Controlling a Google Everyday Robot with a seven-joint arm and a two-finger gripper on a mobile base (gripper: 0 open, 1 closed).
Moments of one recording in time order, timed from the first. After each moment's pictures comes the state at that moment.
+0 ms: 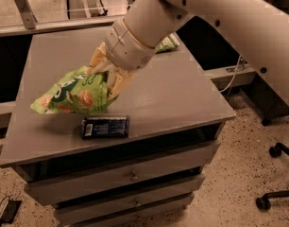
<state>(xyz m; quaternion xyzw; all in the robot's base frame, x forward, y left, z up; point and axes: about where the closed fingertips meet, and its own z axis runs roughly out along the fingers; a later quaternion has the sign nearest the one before) 0.492 0.087 0.936 -0.87 0.35 0.13 0.32</state>
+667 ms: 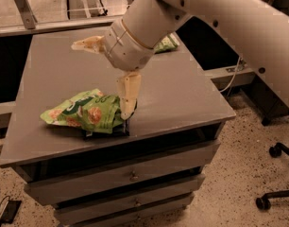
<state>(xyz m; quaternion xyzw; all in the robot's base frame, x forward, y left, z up) 0.490 0.090 0.935 -0.87 0.35 0.13 0.32</state>
